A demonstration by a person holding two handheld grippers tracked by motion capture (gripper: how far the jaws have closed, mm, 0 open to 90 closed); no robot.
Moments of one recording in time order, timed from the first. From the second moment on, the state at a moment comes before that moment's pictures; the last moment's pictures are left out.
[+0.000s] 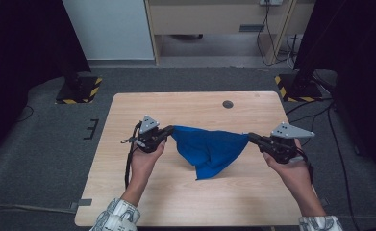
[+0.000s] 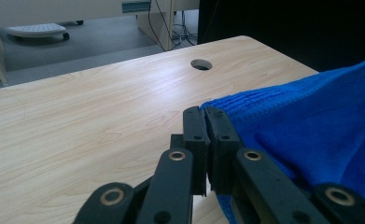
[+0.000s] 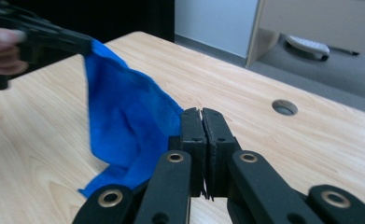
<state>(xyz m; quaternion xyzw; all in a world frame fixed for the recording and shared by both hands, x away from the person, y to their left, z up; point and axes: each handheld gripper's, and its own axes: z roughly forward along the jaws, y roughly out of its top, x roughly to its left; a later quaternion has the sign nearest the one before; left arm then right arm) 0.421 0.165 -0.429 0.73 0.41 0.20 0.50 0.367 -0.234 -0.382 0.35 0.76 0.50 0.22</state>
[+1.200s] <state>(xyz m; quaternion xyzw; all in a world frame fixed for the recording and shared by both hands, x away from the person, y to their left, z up) 0.405 0.178 -0.404 0.72 0.40 0.22 0.51 0.390 -0.234 -0.389 0.36 0.75 0.51 0.22</state>
